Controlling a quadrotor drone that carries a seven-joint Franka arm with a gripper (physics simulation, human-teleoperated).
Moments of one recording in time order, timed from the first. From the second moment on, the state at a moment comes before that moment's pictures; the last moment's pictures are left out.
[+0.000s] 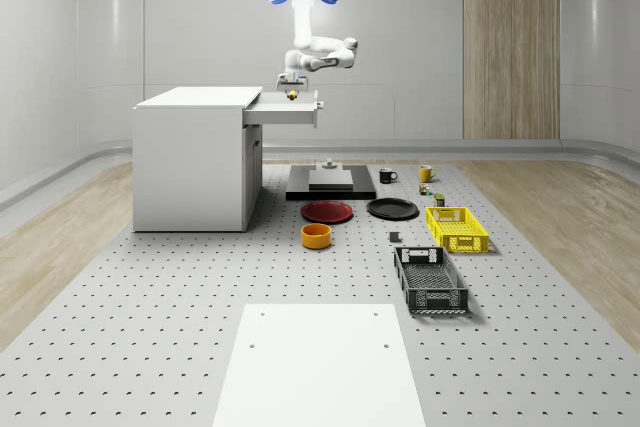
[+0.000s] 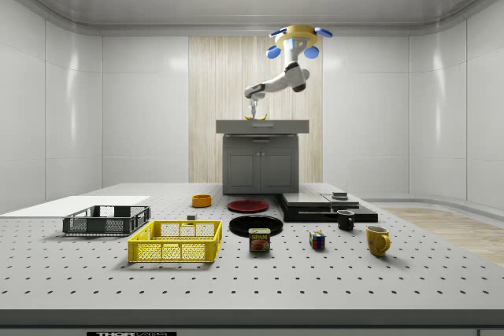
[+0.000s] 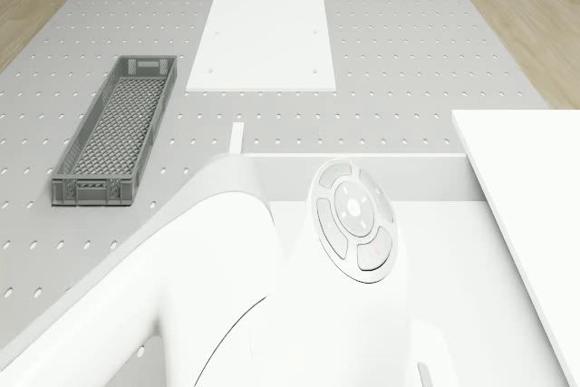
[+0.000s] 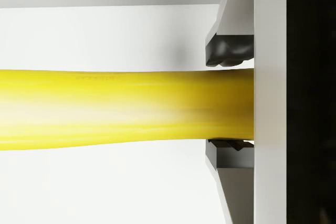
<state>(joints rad) 1.41 -1.45 -1.16 -2.74 1.99 1.62 -0.25</state>
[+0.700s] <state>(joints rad) 1.44 -1.42 -1.02 -2.67 2.13 1.67 -0.24</state>
